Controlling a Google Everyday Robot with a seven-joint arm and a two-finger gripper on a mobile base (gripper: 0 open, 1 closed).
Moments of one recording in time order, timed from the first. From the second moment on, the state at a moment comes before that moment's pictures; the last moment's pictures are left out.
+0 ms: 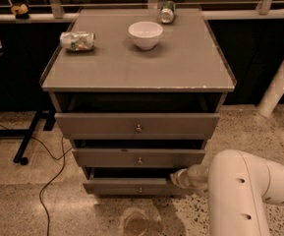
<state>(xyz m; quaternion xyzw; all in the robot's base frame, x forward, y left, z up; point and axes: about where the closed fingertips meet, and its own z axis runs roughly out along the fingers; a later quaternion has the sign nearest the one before) 0.650 -0.212 0.189 -0.16 0.95 0.07 0.27</state>
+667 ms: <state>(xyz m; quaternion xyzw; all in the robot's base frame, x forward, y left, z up) 0.647 -0.211 0.190 -0.16 0.95 0.07 0.27</state>
